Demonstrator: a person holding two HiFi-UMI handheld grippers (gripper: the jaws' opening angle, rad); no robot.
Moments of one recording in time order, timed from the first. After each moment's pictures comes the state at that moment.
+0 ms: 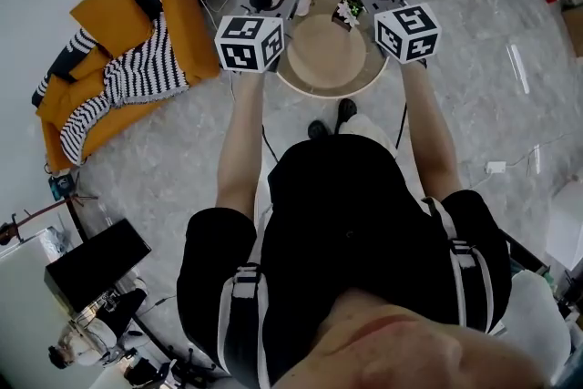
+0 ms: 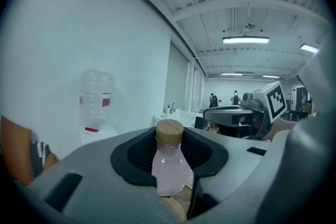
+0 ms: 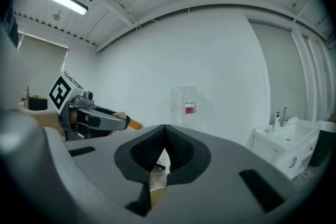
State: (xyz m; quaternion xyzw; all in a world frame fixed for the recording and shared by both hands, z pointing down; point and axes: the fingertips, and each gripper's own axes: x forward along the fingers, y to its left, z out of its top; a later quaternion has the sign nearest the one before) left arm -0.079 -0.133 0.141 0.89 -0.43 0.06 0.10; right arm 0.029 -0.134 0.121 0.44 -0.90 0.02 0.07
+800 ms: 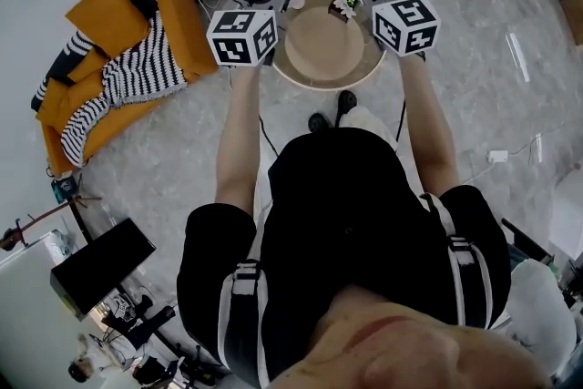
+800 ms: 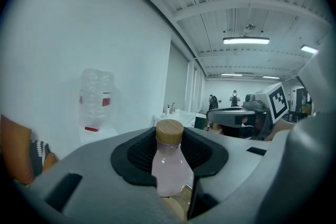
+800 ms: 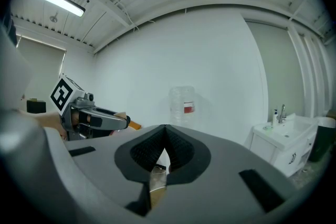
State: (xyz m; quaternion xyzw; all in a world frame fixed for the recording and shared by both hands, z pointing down) left arm -0.079 -0.135 0.140 0.89 -0.43 0.05 0.10; right arm 0.037 -0.130 0.121 0.45 -0.89 0.04 0.06
